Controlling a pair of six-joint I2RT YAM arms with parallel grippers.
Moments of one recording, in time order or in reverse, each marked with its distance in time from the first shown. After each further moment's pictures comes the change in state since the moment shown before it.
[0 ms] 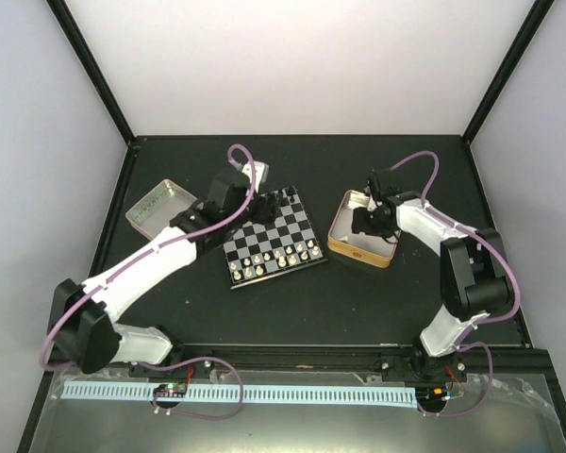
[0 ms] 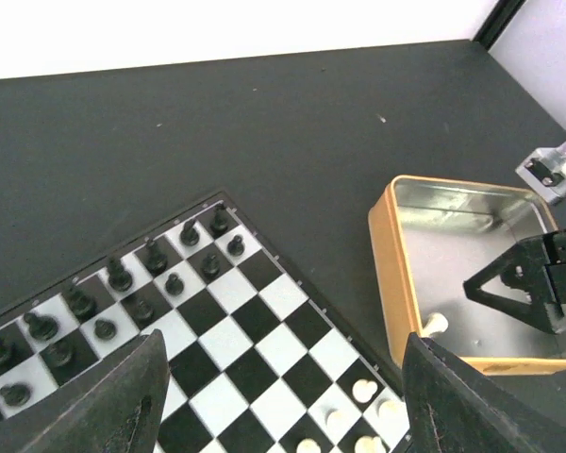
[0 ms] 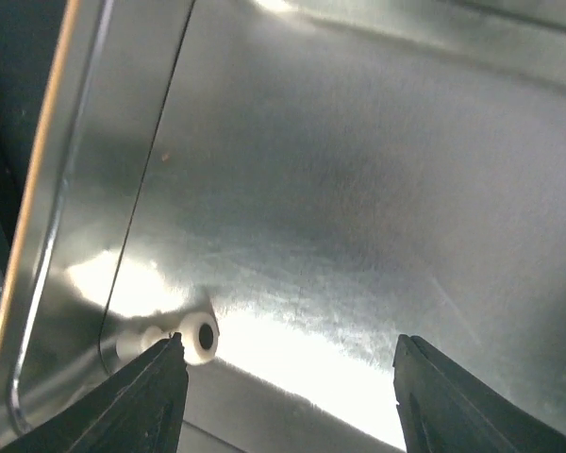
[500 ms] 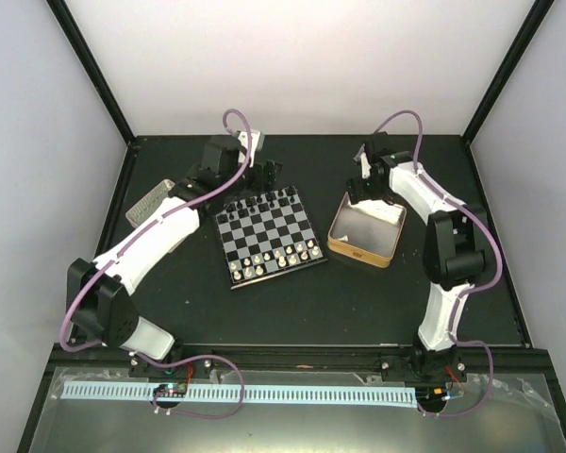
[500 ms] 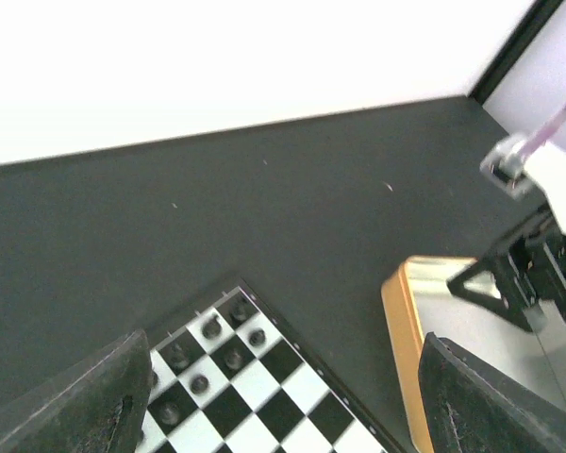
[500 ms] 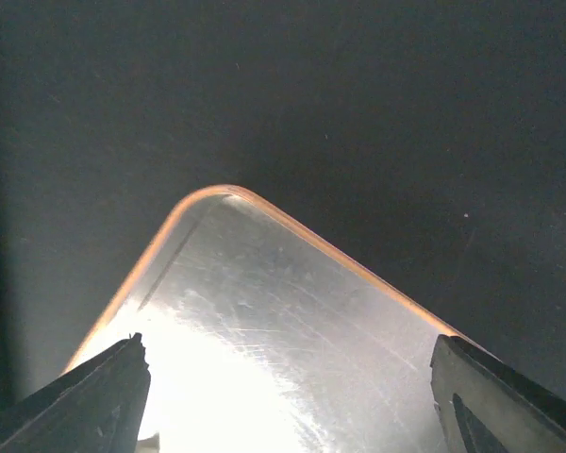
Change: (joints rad) left arm 0.129 0.187 0.249 -0.017 0.138 0.074; right arm -0.023 0.232 0.480 -0.211 0.111 -0.309
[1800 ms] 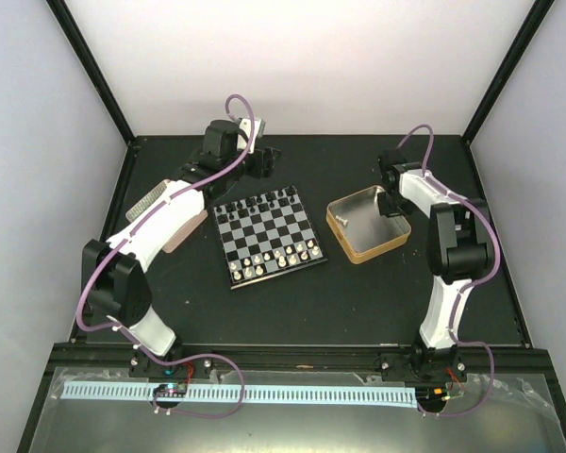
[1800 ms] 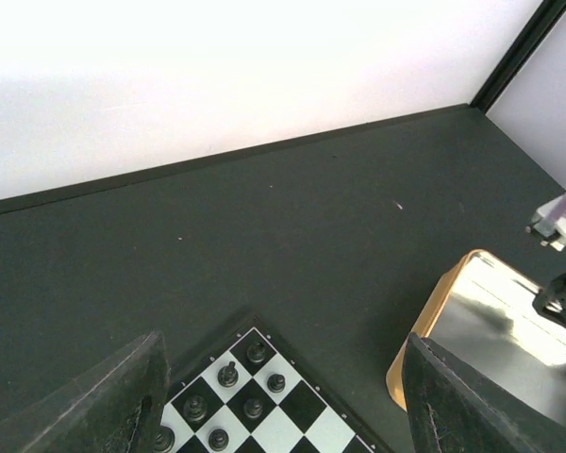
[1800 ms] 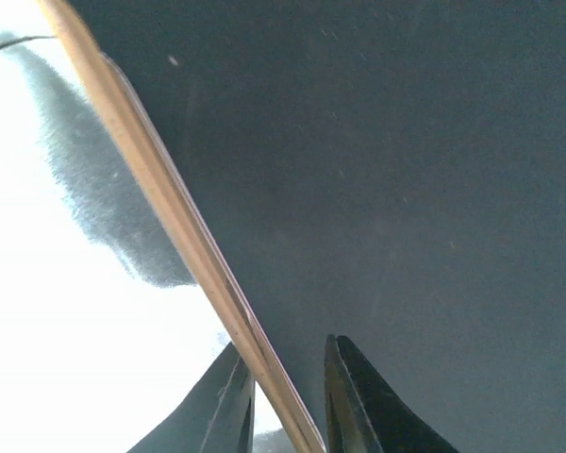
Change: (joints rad) left arm 0.085 0.140 0.142 0.017 0.089 0.071; right arm -0.106 0.100 -0.066 -0.038 0.272 -0.008
